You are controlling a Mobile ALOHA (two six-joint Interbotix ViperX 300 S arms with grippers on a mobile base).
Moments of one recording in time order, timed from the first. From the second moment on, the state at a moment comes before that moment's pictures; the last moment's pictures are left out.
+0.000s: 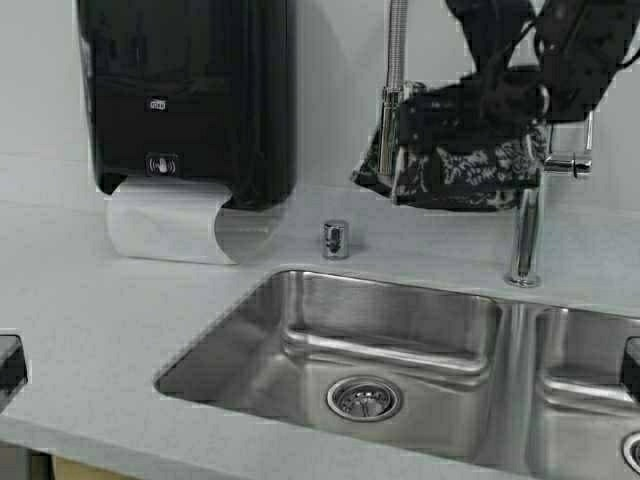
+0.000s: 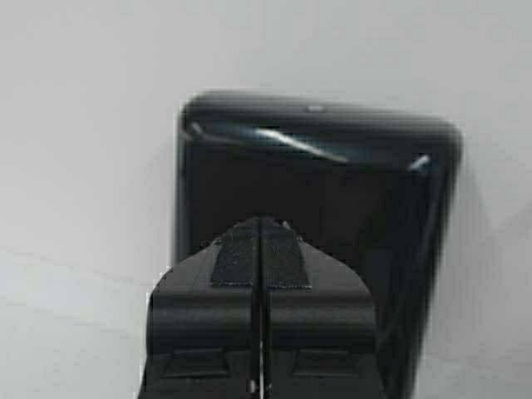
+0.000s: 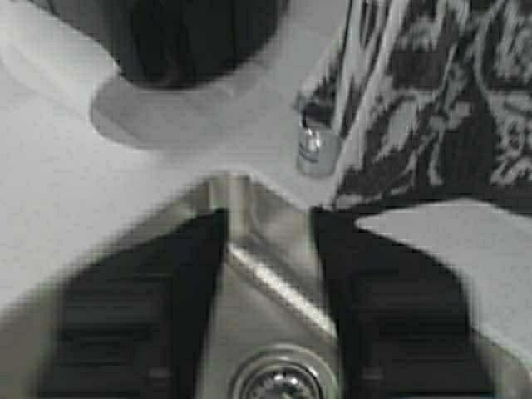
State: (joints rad) left arm -0.01 -1.14 1.29 0.00 -0.39 -0.10; right arm 0.40 0.21 0.90 -0.05 -0.83 0.05
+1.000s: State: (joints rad) left arm -0.01 -1.15 1.29 0.00 -0.37 -0.10; right arm 0.38 0.46 0.72 0.07 -0.91 0.04
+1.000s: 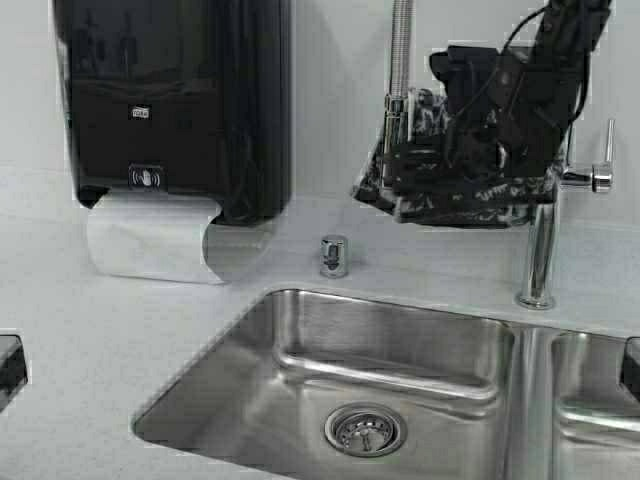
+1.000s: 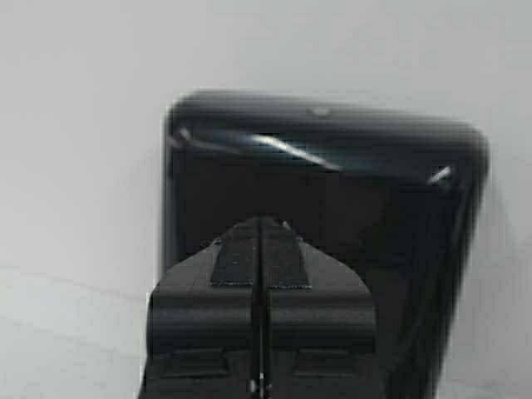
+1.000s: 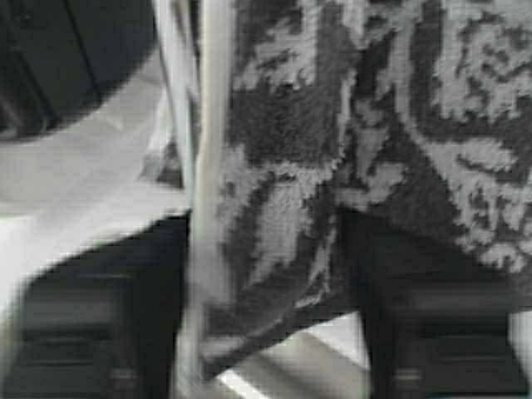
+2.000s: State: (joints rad) left arm -0.01 -1.15 1.31 0.00 -0.37 -0.10; right arm 0.38 -0.15 0.64 0.06 -0.58 0.00
